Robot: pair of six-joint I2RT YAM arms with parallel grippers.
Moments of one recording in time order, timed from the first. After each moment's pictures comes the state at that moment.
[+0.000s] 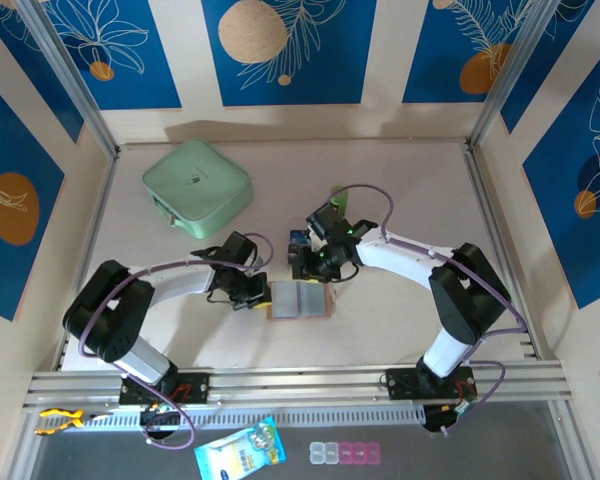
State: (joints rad) left arm -0.60 1.56 0.73 -0.39 0.47 -0.79; right arm 0.71 1.66 1.07 -0.57 -0.40 0.72
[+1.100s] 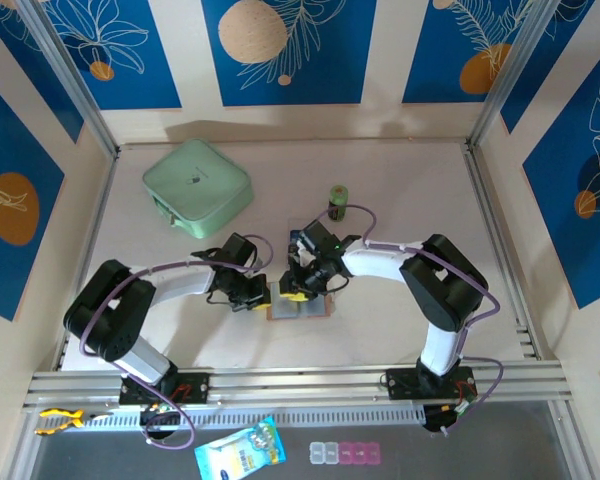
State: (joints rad) left arm -0.60 1.57 0.72 -0.39 0.47 -0.79; right arm 0.76 1.79 1.01 -0.37 -0.57 0.83
